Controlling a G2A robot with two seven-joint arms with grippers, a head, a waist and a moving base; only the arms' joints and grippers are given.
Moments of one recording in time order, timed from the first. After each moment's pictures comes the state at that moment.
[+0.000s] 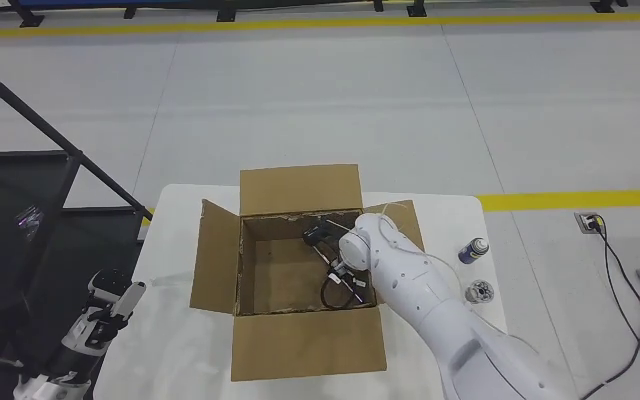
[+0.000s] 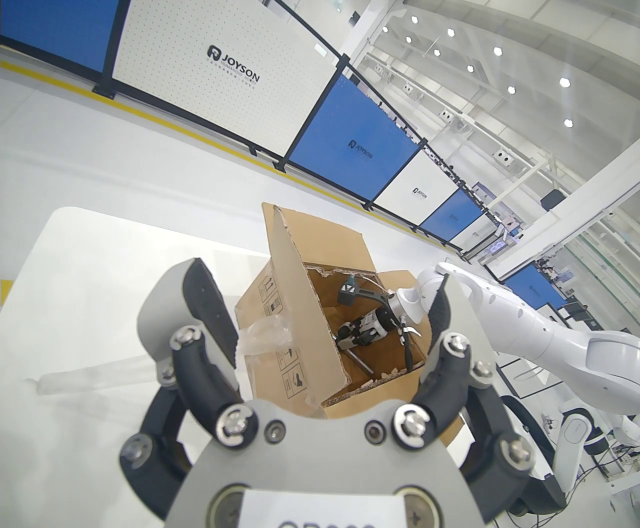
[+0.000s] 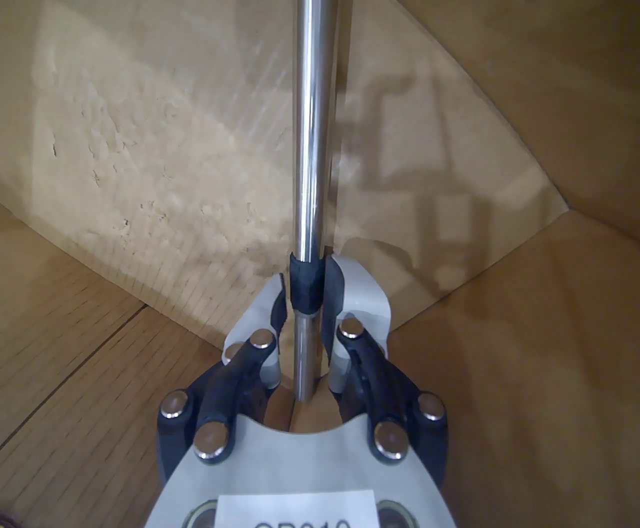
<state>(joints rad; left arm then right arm) 1.73 -1.22 -2.06 -2.05 0.29 -0.52 -0.34 -0.21 -1.71 0.60 -0.40 -0.83 -0.26 1.00</state>
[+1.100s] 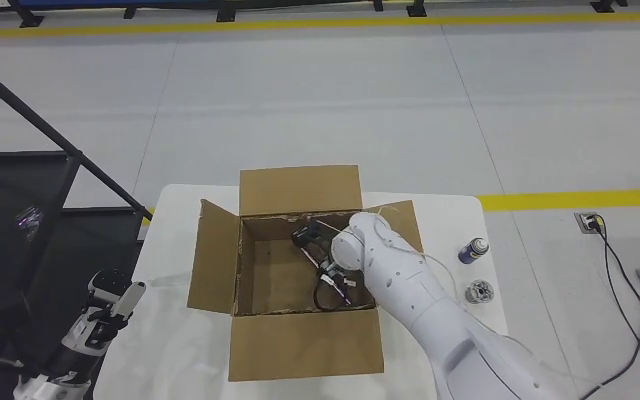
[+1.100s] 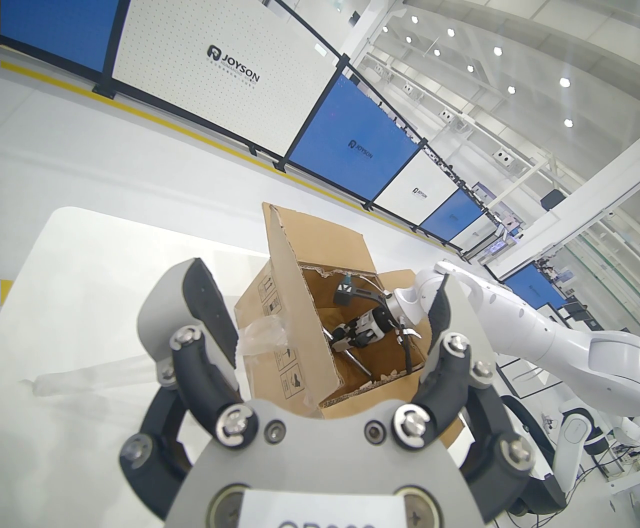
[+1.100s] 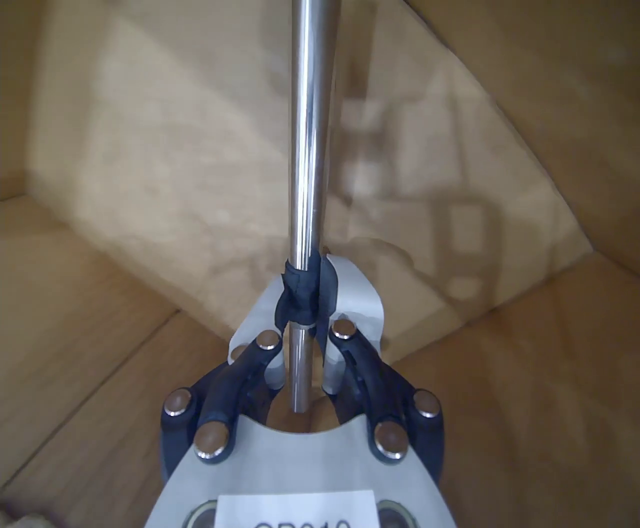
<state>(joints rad) 1.73 -1.22 -2.06 -2.05 0.29 -0.52 -0.34 -0.20 -1.74 0.65 -0.41 -0.77 -0.34 1.04</state>
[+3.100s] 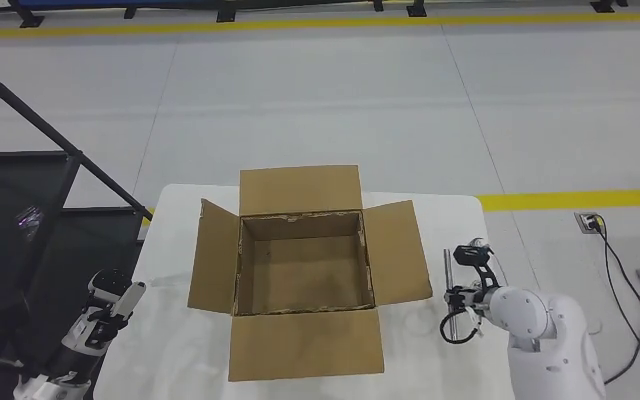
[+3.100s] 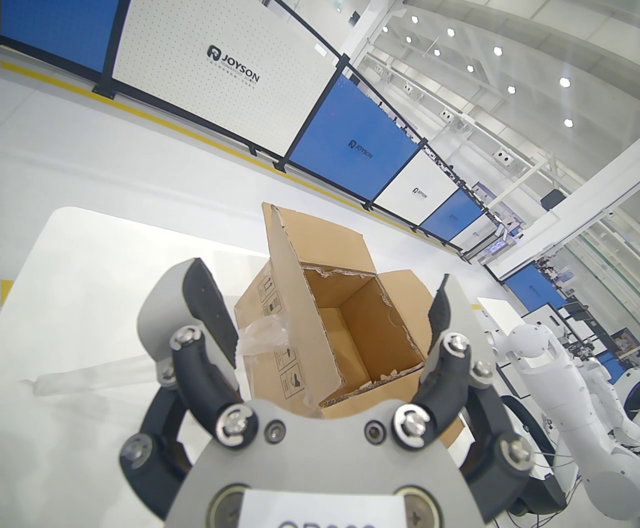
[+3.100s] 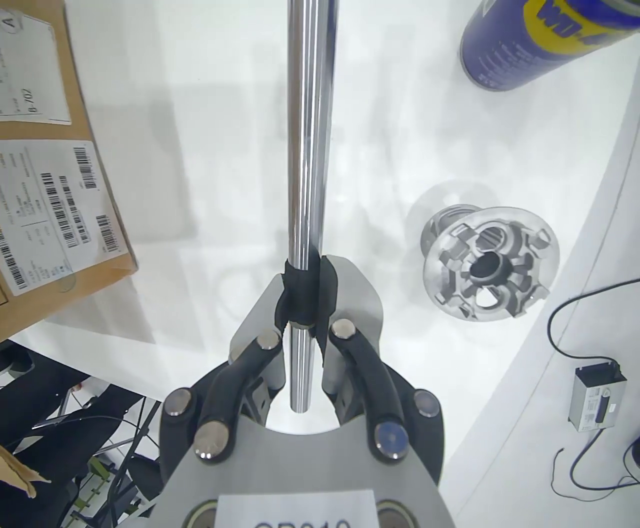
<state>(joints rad) 1.73 -1.22 -2.06 -2.05 0.29 -0.52 -0.34 -1.06 -1.39 1.70 -1.56 -1.15 -0.11 1.33</state>
